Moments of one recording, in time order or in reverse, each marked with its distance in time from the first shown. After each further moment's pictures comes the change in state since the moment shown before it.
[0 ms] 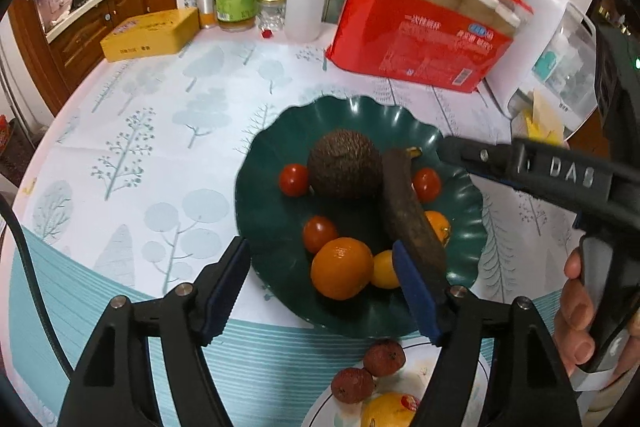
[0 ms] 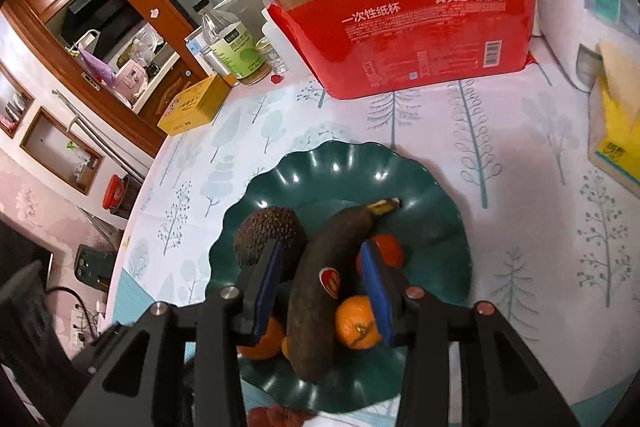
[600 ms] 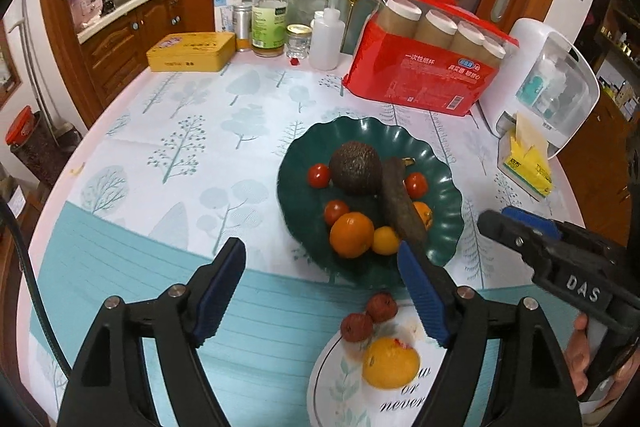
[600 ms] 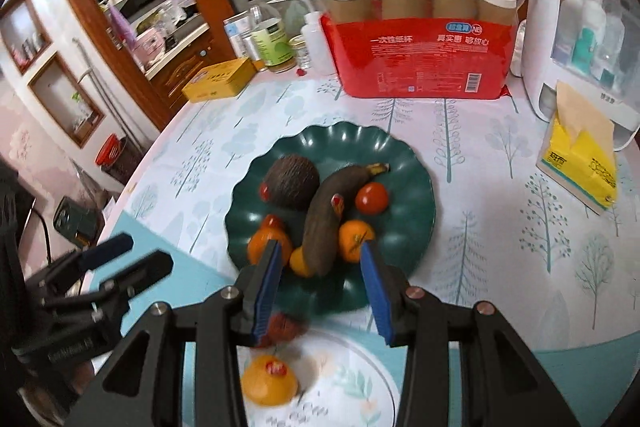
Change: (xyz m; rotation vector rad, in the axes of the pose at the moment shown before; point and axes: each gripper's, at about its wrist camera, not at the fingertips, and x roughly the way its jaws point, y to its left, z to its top) left arm -0.088 0.012 -0.038 -0.039 -0.089 0.044; right arm -0.080 0.036 -0.063 -0.186 -0.031 -0.078
